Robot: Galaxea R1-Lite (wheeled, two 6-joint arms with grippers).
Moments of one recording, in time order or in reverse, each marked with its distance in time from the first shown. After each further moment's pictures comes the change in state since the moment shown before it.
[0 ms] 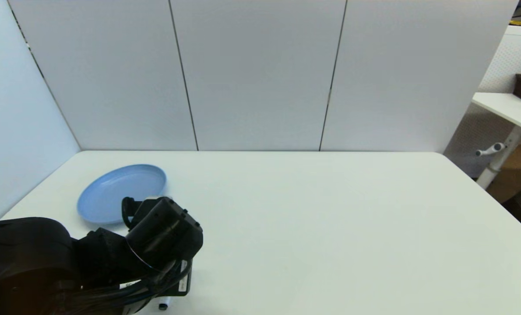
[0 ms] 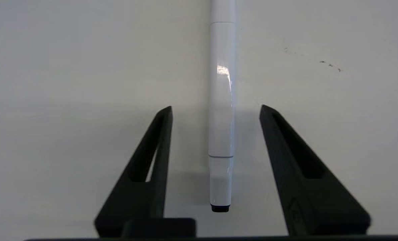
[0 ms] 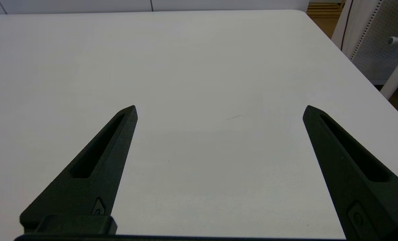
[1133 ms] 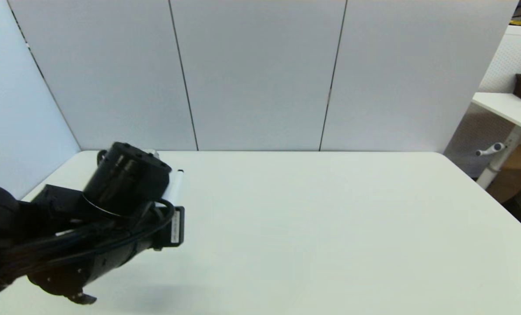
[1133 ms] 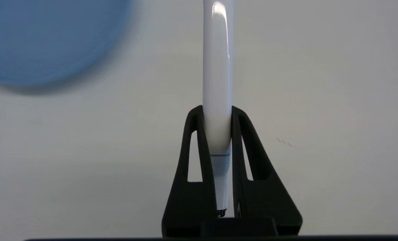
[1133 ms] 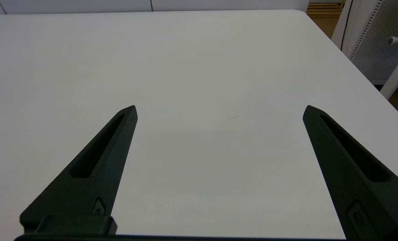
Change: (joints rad) left arm 0.106 -0.111 -0.116 -0.068 0.030 0.191; right arm 0.000 0.000 0.000 0.000 0.000 0.000
